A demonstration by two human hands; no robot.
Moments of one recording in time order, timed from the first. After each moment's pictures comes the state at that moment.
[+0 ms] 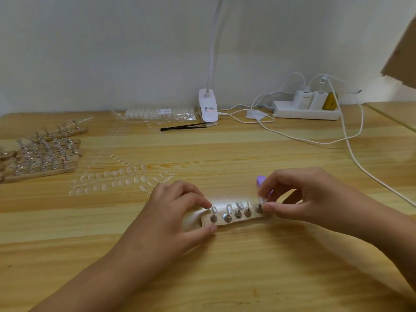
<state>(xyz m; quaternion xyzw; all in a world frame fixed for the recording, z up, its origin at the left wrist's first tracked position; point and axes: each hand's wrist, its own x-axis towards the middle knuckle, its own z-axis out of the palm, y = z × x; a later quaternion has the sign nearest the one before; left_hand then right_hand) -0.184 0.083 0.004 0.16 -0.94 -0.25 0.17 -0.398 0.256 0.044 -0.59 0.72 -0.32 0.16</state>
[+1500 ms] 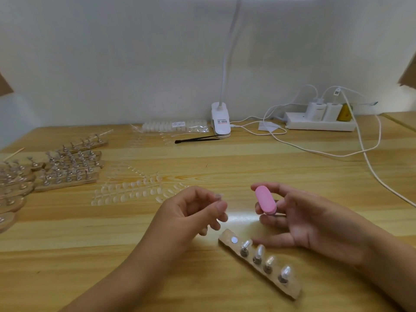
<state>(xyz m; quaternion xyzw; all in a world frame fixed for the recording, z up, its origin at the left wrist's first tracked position) -0.188 0.092 0.030 0.22 -0.68 -0.67 0.22 -0.383 0.236 0.031 -0.24 0.45 -0.60 0.62</state>
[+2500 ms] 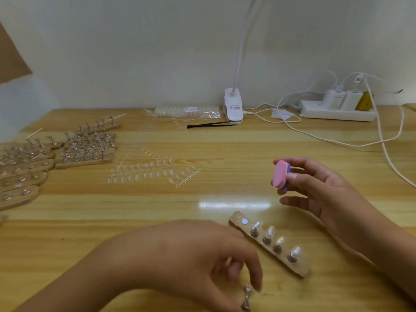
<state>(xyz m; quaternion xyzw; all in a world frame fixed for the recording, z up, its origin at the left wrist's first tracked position) -0.163 0.096 0.045 -0.05 -0.95 -0.29 -0.12 -0.366 0.239 0.035 -0.35 0.60 -0.62 0.36</state>
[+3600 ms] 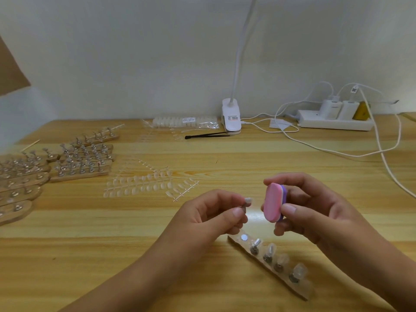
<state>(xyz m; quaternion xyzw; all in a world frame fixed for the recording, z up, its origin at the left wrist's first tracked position) -0.183 0.102 0.029 0.16 -0.66 -0.71 0.18 -0.347 0.246 0.039 -0.45 0.55 -0.61 0.36</state>
